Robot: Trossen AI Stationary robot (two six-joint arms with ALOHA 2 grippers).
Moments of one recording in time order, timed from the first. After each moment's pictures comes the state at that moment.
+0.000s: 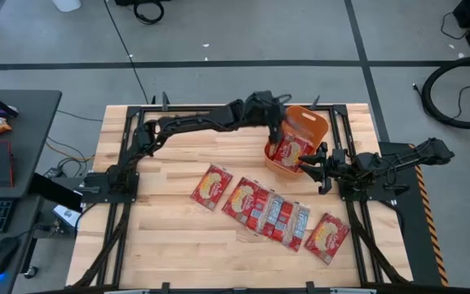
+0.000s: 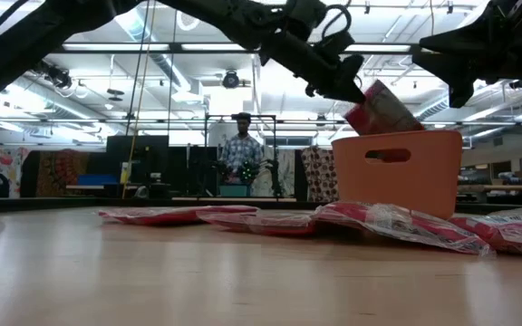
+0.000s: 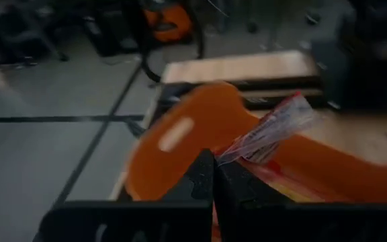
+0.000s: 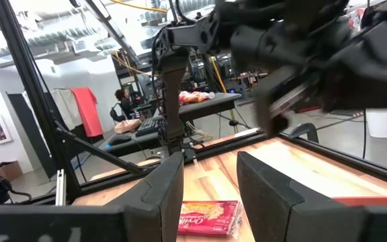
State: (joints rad) left arm 0.28 2.24 2.01 -0.15 -0.04 0.25; right arm 0.21 0.30 0.01 0.50 0.39 0.17
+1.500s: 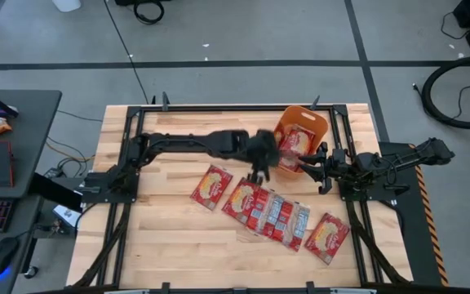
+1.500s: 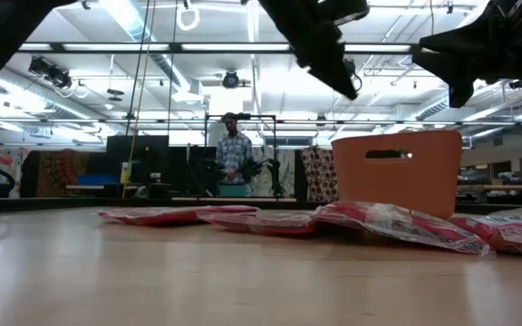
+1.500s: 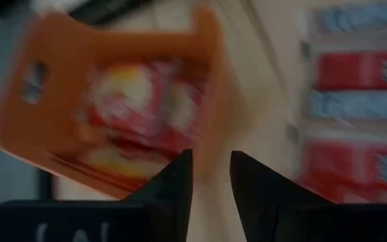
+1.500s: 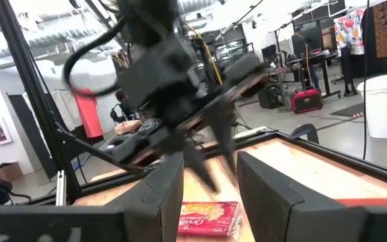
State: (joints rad) left arm 0.04 2.14 2.01 -0.71 -0.15 0.44; right arm 0.21 0.30 0.01 0.50 0.39 0.17
